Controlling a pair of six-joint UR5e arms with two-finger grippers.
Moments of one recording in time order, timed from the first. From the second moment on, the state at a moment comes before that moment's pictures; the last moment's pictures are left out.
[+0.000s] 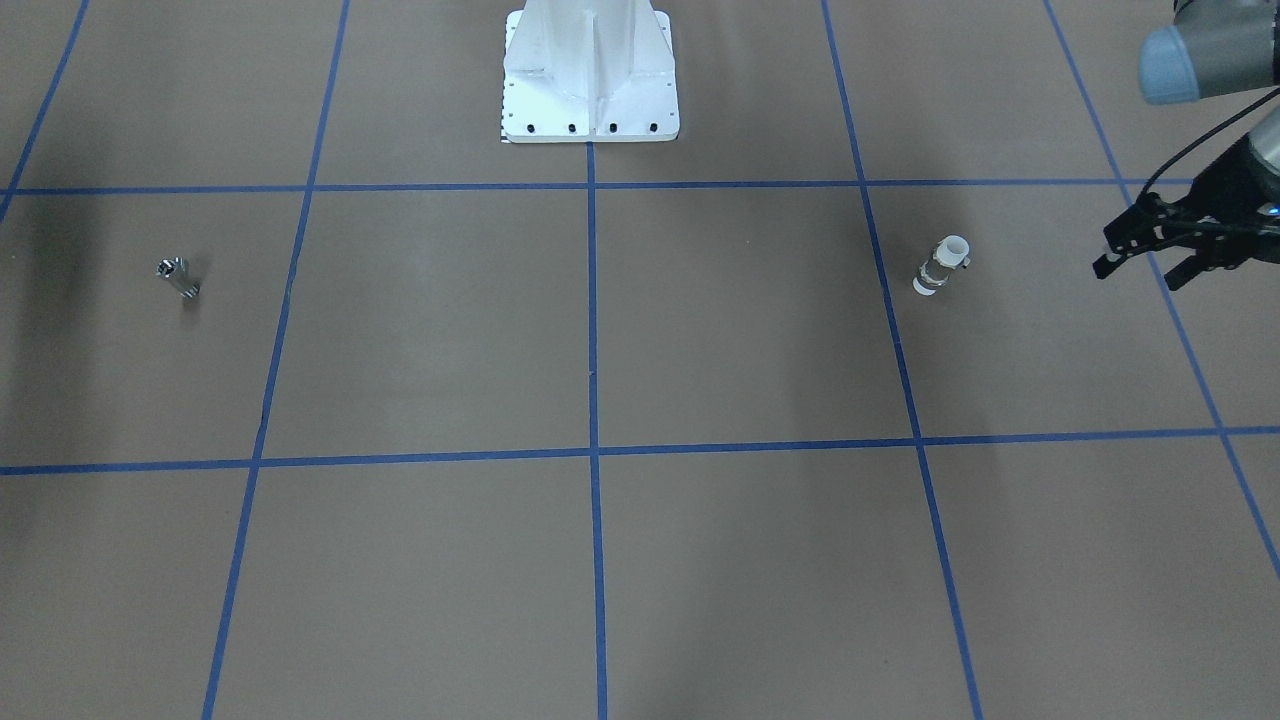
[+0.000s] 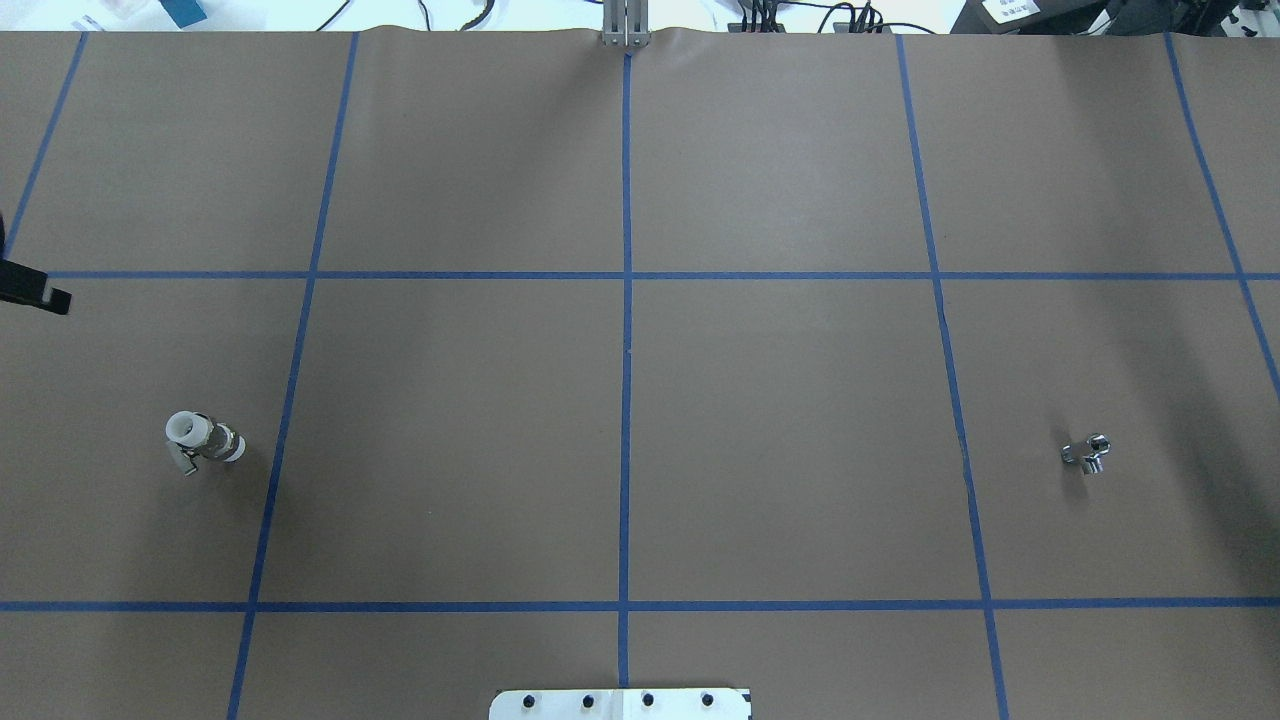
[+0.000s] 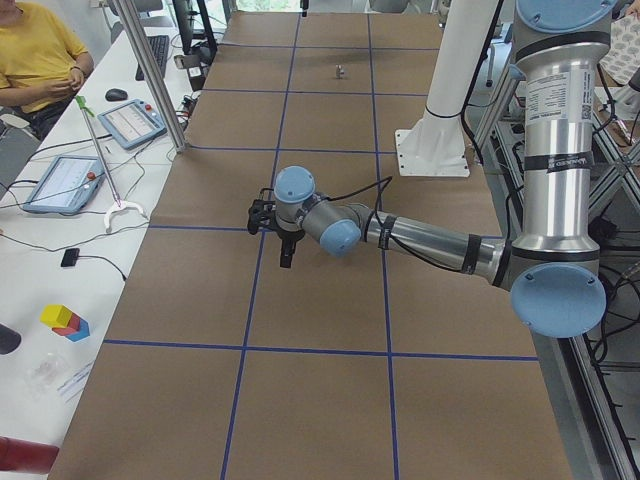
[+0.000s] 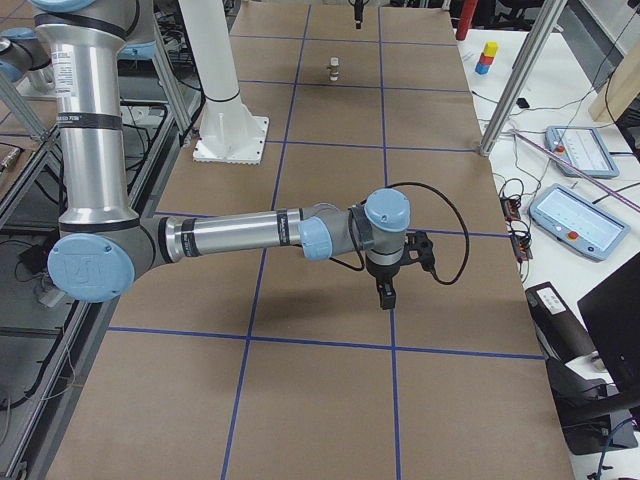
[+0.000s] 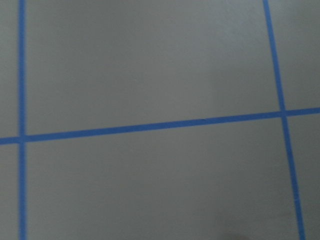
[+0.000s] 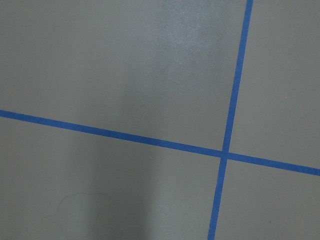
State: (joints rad) left arm -1.12 -1.49 -1.86 -2.07 -2.31 -0.71; right arm 1.45 -1.54 1.68 -1.45 2.33 0.09
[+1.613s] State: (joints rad) left arm -0.68 -1.49 -1.96 -1.98 -2.03 -1.02; right arm 1.45 -1.55 1.68 -1.45 2.33 0.09
